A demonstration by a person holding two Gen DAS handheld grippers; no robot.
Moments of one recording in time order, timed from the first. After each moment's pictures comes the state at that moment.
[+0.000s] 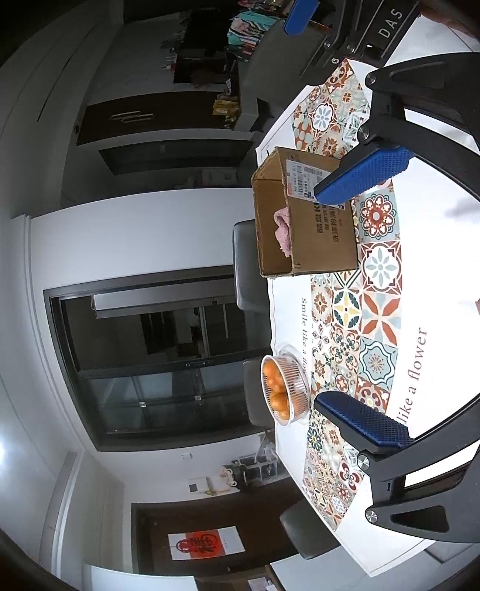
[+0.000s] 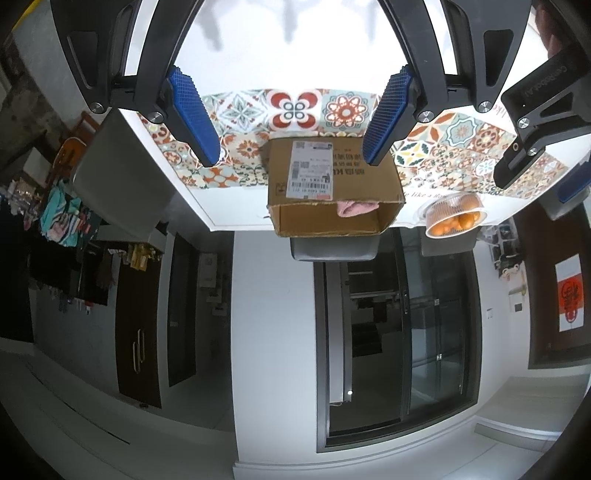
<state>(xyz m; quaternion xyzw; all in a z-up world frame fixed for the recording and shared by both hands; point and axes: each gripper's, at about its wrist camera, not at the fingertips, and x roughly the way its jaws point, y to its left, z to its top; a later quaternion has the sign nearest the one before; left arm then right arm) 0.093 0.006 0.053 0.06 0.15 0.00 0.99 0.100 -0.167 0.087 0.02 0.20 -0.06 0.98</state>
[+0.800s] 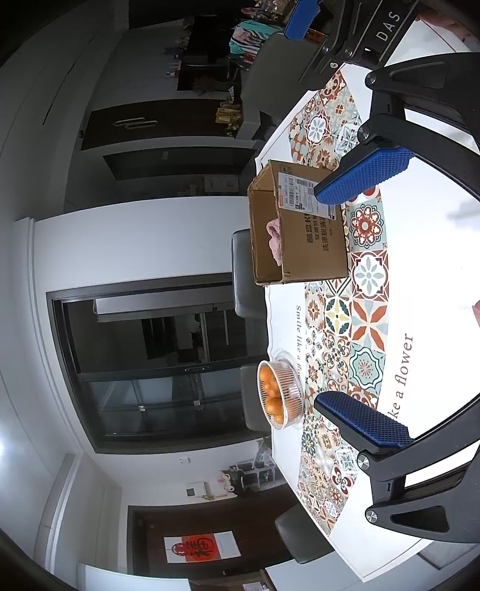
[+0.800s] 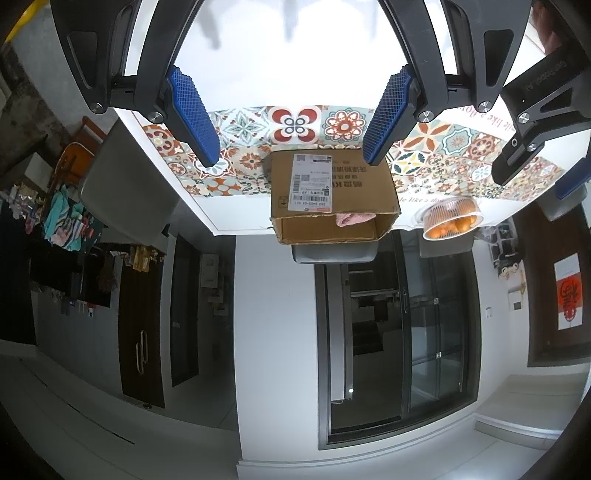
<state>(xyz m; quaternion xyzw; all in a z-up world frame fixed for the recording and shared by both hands) 0.069 0.008 0.044 0.05 0.15 -0.01 0.99 0.077 -0.167 0.081 0.02 0.20 -0.06 0.98</state>
